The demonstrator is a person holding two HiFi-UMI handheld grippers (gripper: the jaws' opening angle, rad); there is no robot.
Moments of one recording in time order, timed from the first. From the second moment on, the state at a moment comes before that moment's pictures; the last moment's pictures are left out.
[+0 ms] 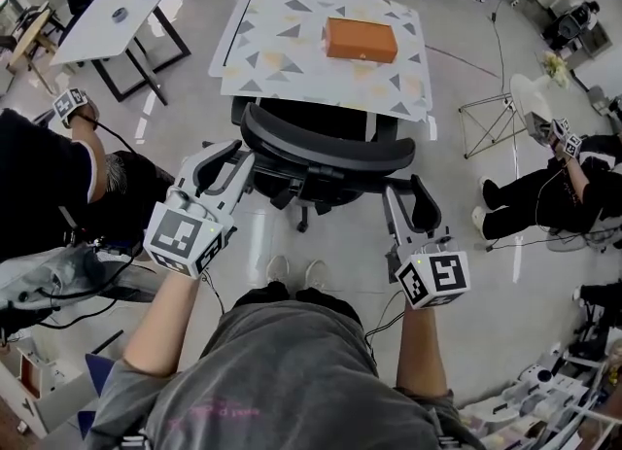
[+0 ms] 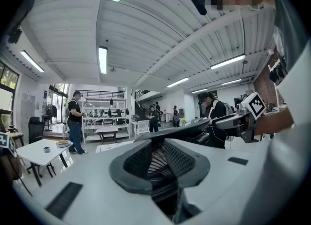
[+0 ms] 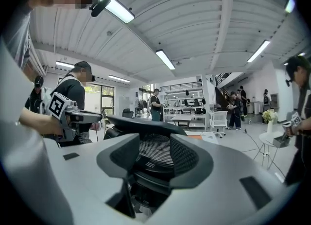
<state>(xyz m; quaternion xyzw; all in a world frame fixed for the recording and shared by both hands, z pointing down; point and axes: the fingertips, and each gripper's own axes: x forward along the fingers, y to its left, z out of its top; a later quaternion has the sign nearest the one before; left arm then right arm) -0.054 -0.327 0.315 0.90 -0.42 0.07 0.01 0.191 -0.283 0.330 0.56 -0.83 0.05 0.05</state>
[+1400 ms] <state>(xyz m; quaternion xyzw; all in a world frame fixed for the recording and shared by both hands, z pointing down) -0.020 -0.310 0.309 0.90 -0.43 0.07 0.02 0.193 -0.277 0.321 0.52 -0.85 0.06 0.02</state>
